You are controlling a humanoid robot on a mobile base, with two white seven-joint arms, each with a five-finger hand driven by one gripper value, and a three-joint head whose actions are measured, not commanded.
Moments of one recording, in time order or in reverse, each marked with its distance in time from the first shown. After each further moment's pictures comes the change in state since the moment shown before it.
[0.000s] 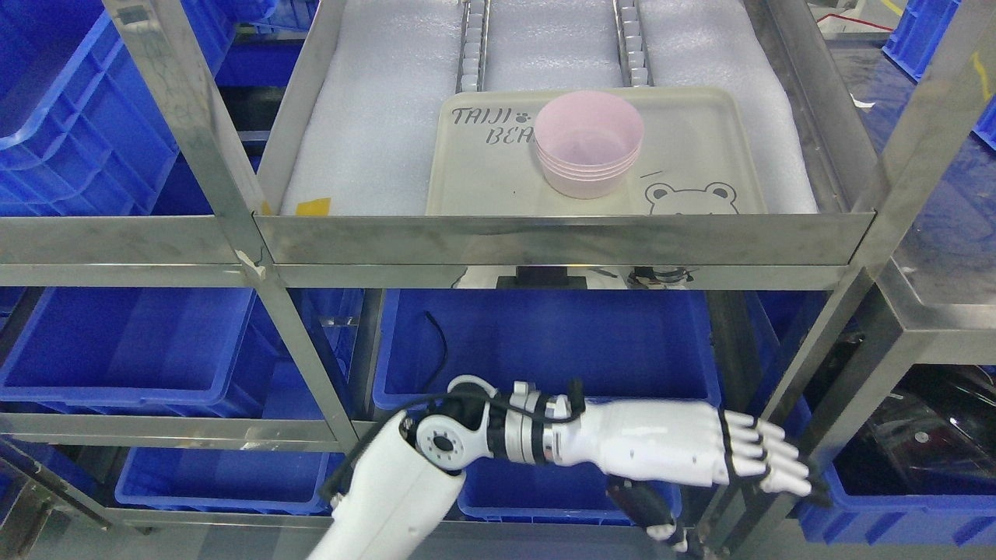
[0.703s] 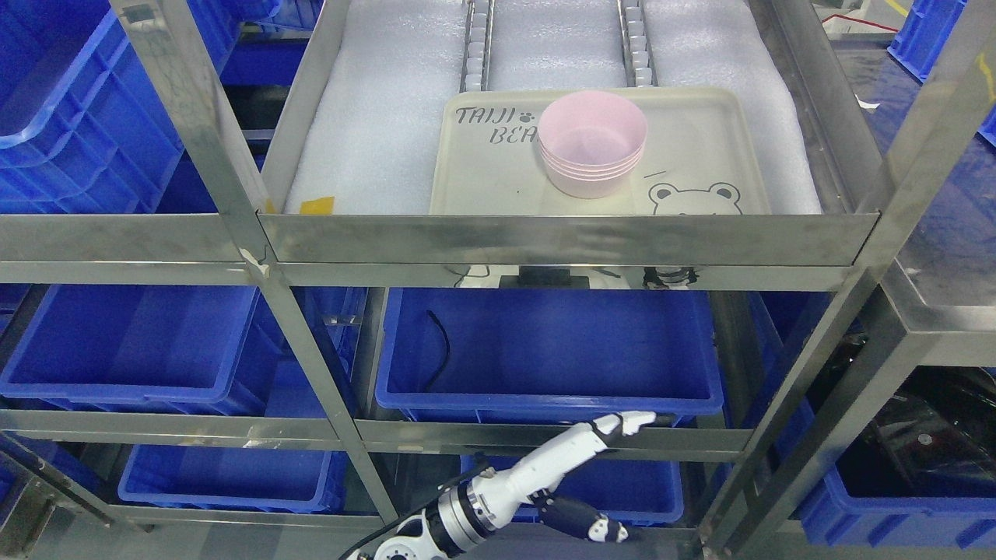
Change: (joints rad) left arm 0.321 -0.002 0.220 0.168 0.029 0.030 0.438; right arm 0.000 0.000 0.000 0.000 0.000 0.000 0.000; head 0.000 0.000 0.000
